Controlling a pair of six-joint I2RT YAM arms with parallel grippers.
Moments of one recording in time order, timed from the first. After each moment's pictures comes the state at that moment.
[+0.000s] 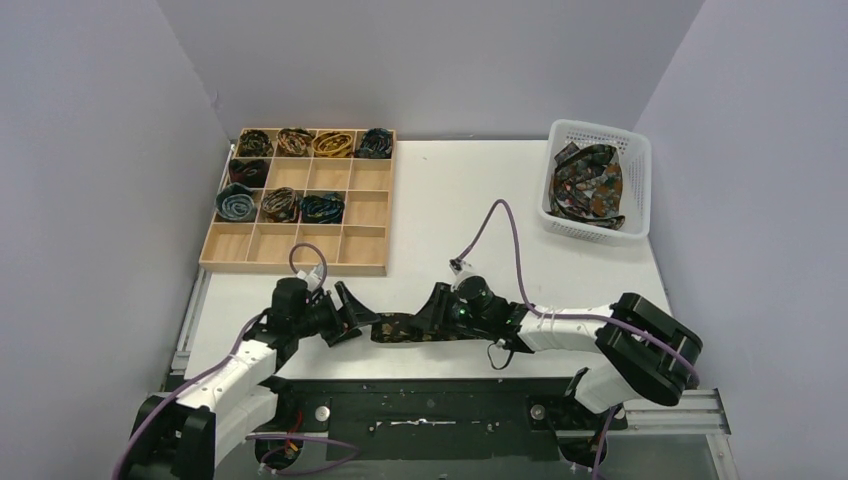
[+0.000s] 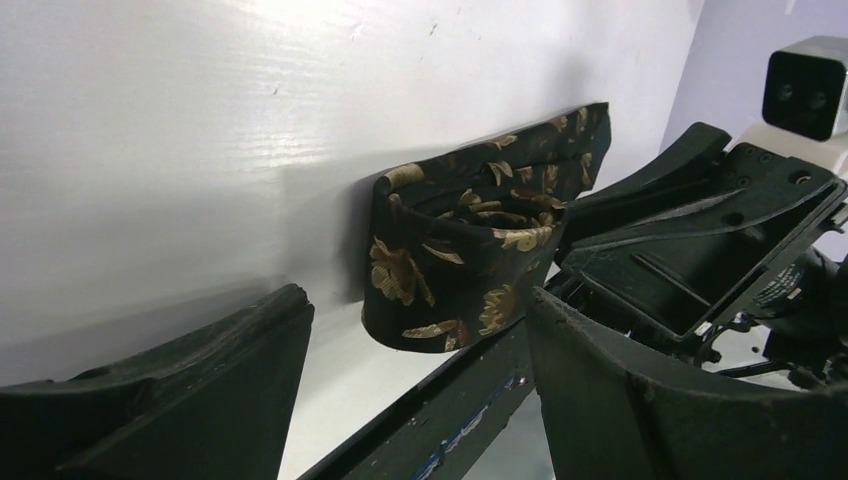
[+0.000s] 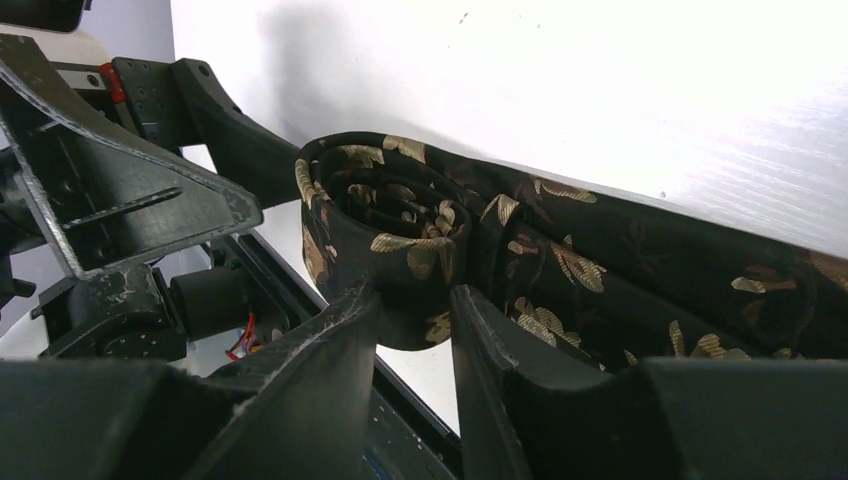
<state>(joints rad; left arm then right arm) -0.27 0.91 0.19 0.02 0.55 -0.91 0.93 1.44 0.49 0.37 -0.13 1.04</state>
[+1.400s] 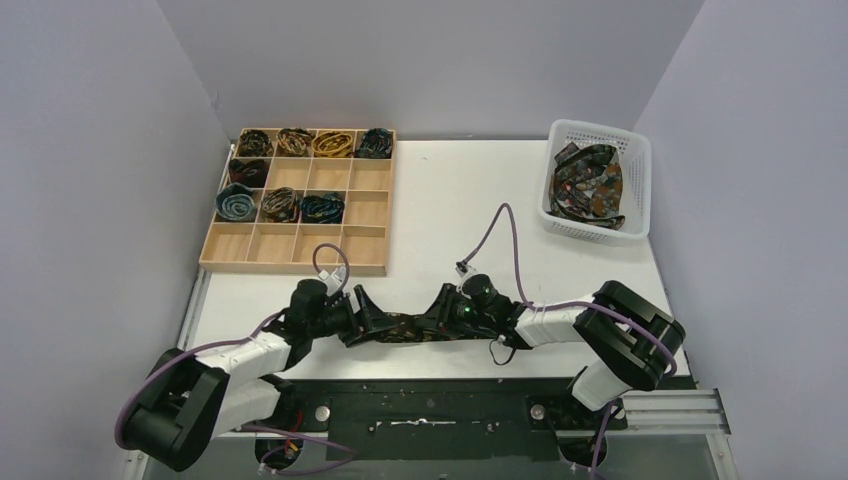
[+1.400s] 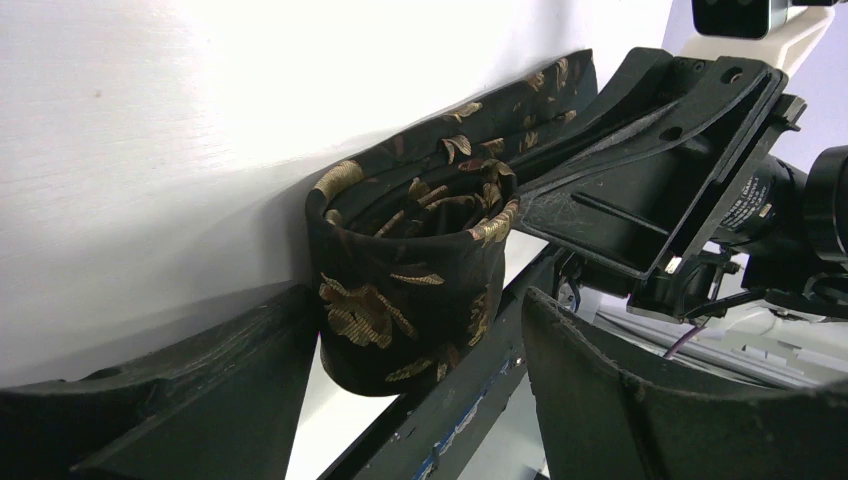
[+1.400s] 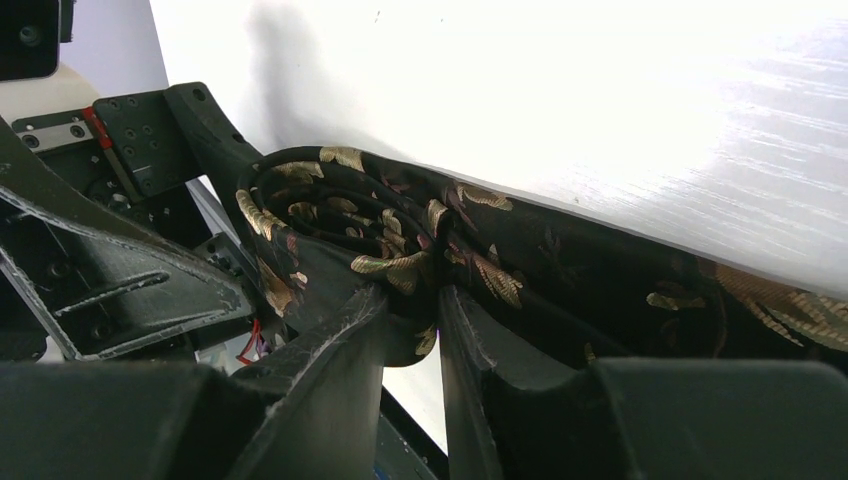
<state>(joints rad) -0.44 1.12 0.16 0.31 0.53 -0.98 0.84 1.55 0.45 0.48 -0.25 1.10</state>
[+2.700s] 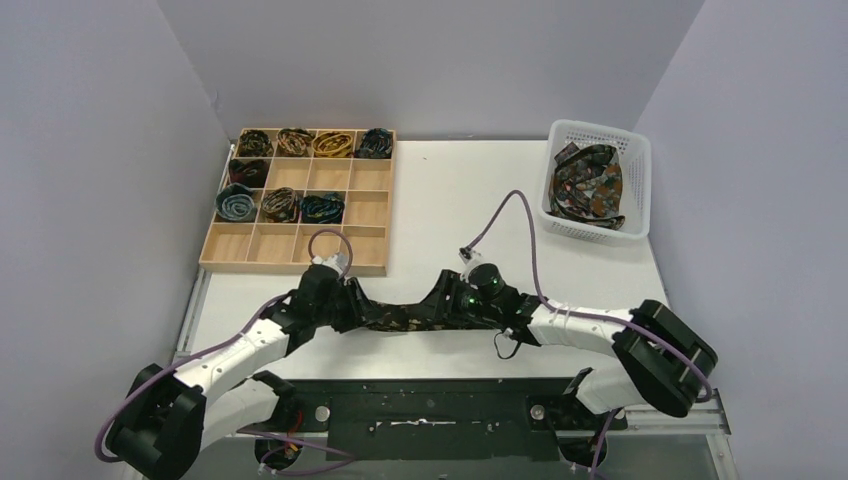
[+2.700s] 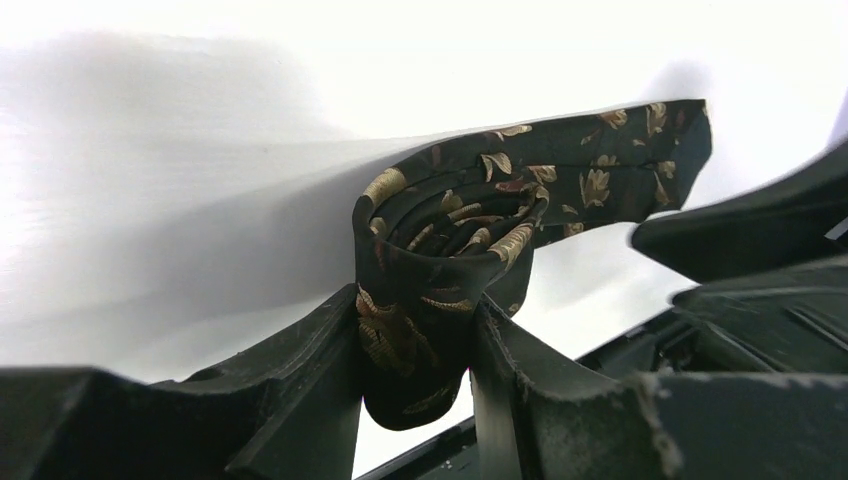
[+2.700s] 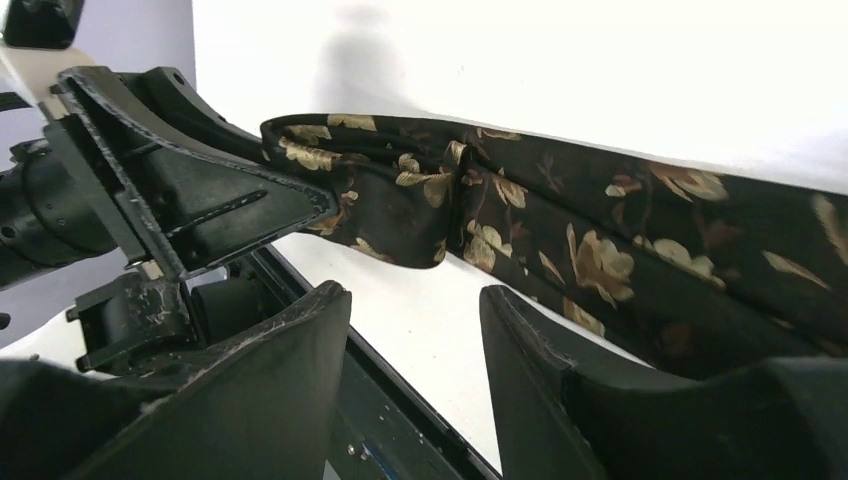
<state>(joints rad) -0.52 1.05 0.36 -0.10 0.23 -0.87 0.82 1.40 0.50 0.32 -0.23 1.00</state>
